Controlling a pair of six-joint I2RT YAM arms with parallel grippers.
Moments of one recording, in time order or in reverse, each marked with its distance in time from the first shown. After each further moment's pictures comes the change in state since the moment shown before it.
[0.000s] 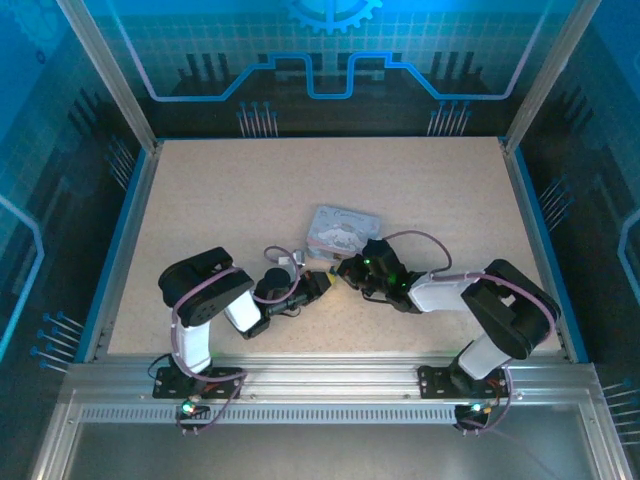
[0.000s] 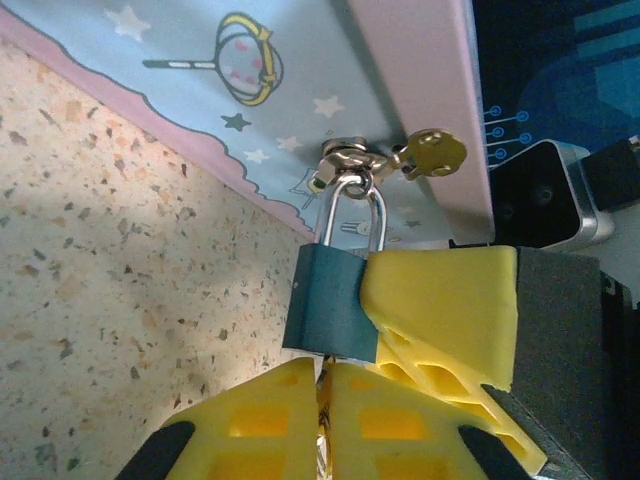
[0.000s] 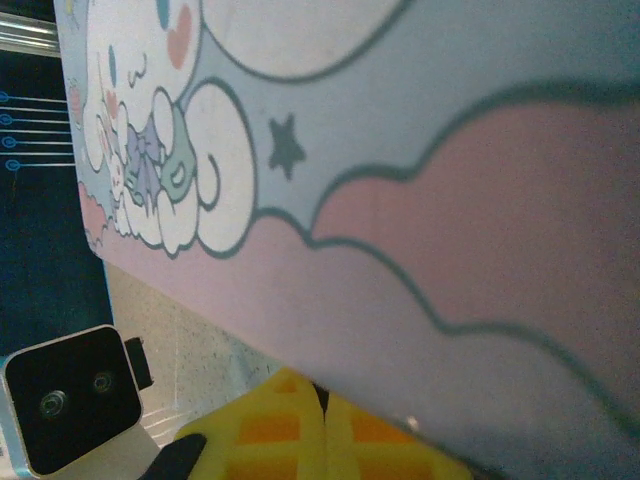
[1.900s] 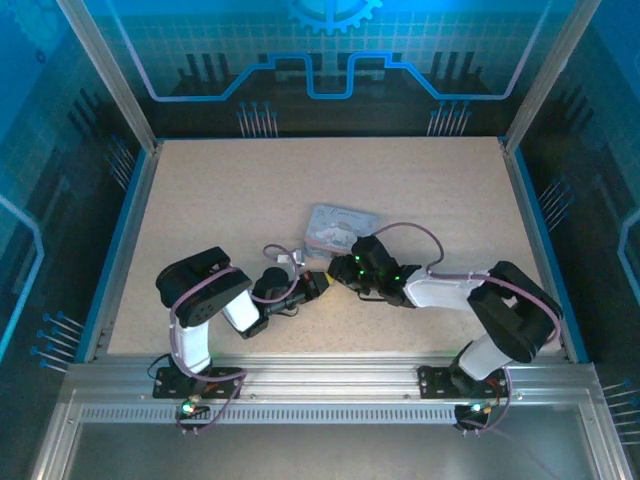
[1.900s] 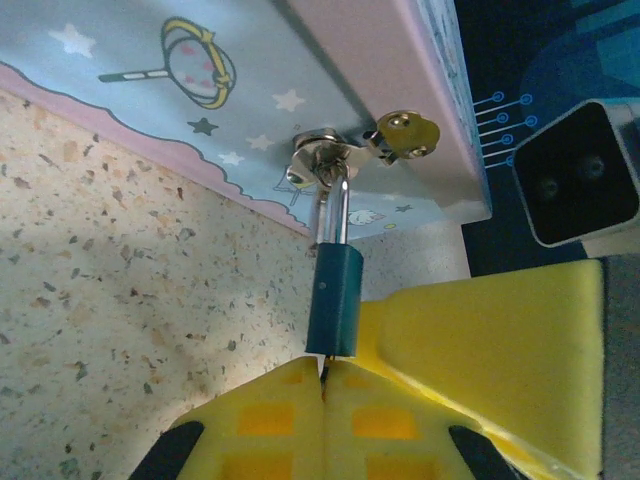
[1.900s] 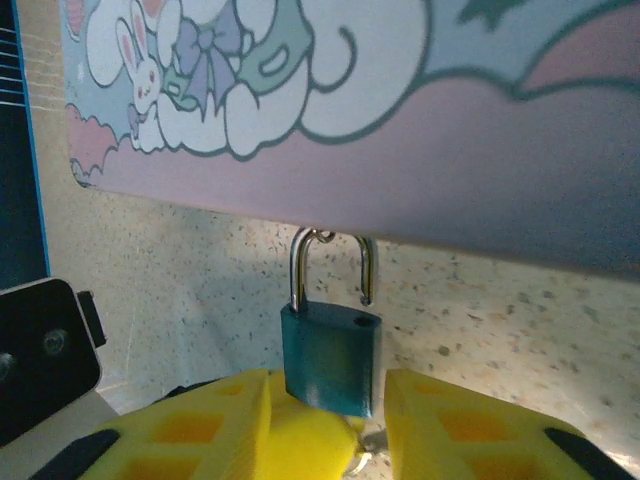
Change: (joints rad) left arm 0.015 -0.013 -0.008 -0.003 0.011 0.105; right arm 0.052 -0.006 0.114 -0.208 0.030 -0.117
